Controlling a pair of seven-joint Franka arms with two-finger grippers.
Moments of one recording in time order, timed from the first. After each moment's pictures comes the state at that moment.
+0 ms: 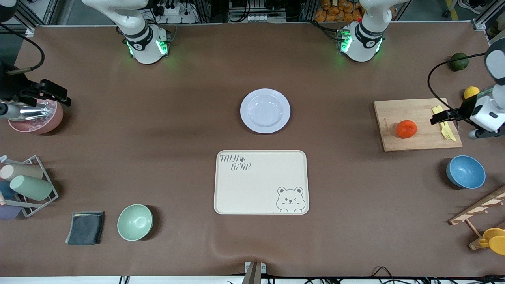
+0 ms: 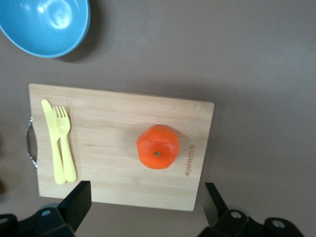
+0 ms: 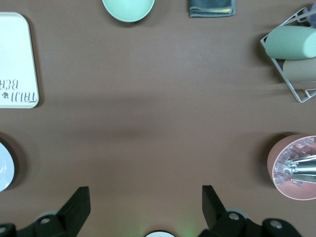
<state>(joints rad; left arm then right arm) 0.32 0.03 -0.06 -2.15 0.01 2.05 0.10 -0.04 0.04 0.04 -1.53 0.02 1.44 -0.01</state>
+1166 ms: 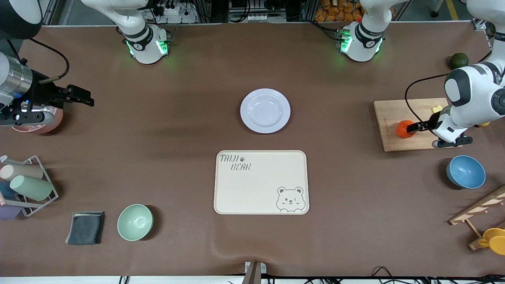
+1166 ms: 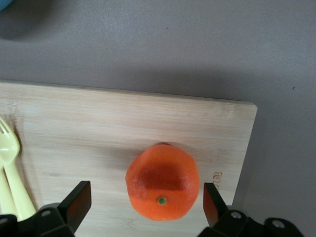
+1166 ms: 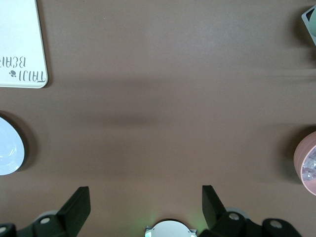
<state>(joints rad) 0.33 0.22 -0.06 -2.26 0.04 2.31 0.10 -0.02 0.03 0.04 -1.62 0.07 1.46 -0.01</state>
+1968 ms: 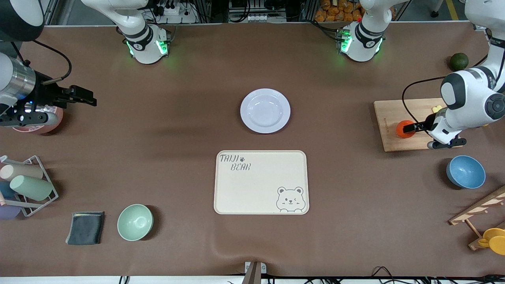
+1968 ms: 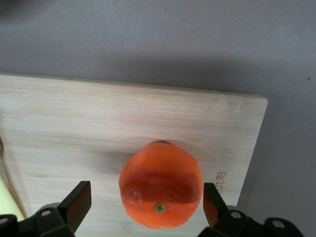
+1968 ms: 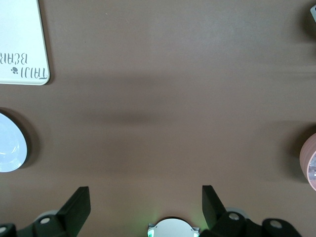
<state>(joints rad) 0.33 0.26 -0.06 -2.26 0.04 2.31 0.10 -0.02 0.03 0.04 -1.63 0.09 1.46 -0.01</state>
